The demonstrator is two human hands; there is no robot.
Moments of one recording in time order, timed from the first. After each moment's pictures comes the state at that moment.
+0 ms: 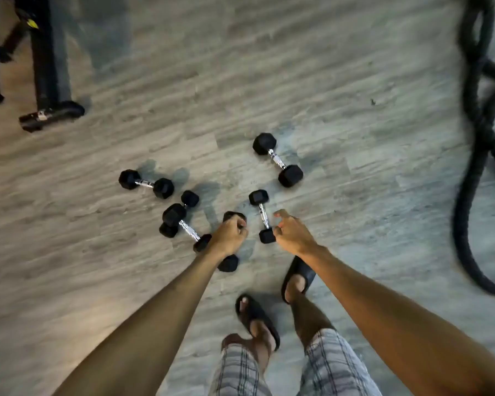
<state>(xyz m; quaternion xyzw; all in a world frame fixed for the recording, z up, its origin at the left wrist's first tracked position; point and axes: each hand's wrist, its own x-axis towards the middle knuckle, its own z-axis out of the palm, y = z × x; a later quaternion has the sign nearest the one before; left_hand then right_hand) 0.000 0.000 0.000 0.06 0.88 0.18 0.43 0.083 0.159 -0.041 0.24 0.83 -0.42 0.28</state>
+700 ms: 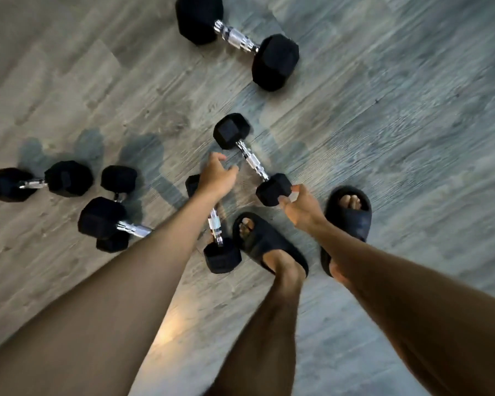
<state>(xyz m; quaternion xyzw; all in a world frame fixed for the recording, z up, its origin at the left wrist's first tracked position) -0.071 0.020 -0.436 0.03 0.87 0.14 0.47 0.112 0.094 -0.468 0.56 0.56 -0.54 0.28</state>
